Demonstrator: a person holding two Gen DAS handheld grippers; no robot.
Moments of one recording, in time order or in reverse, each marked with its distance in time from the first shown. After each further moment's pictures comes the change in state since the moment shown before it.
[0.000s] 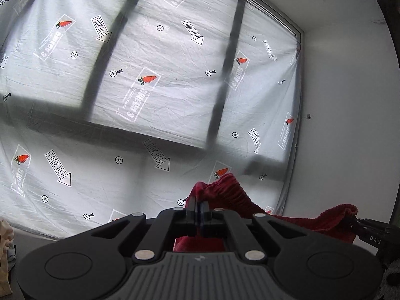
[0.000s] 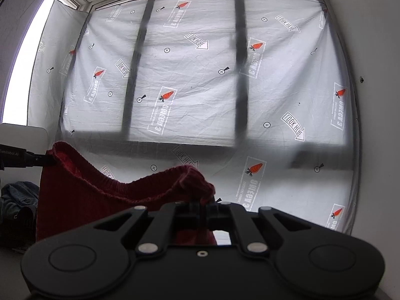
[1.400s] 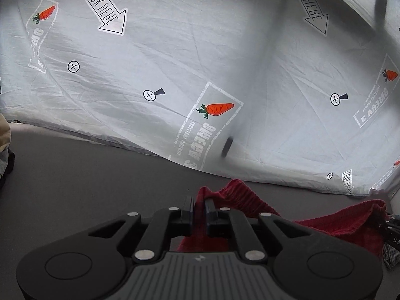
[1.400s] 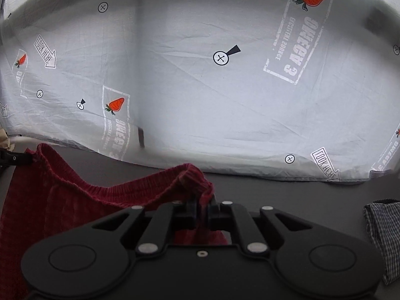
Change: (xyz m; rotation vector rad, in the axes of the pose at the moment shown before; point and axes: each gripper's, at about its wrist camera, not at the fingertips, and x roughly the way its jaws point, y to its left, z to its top) left arm 0.352 0.213 -0.174 -0.149 0.525 0.467; right arm 0.416 0.004 -0.224 -0.048 0.603 -0.043
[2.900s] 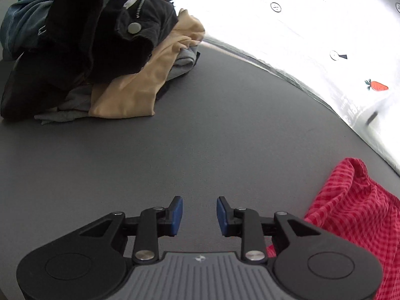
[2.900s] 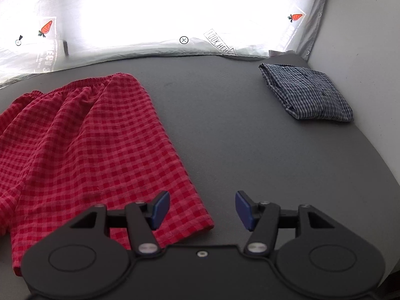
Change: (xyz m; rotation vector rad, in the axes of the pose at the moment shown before) left arm -0.125 0.183 -0.126 -0.404 0.172 0.390; right arm -0.145 -0.064 -0.191 0.245 0.298 -0.300
